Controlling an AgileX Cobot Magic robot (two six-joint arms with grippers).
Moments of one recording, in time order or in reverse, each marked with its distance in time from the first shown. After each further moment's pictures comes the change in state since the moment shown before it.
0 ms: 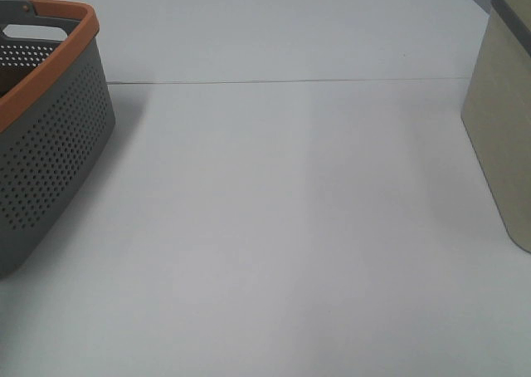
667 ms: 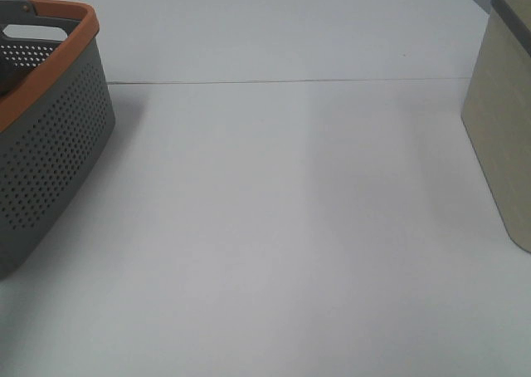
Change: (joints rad) left arm 0.000 -0.024 -0.433 -0.225 0.098 -0.085; right arm 0.000 0.000 0.000 0.029 -0.002 0.002
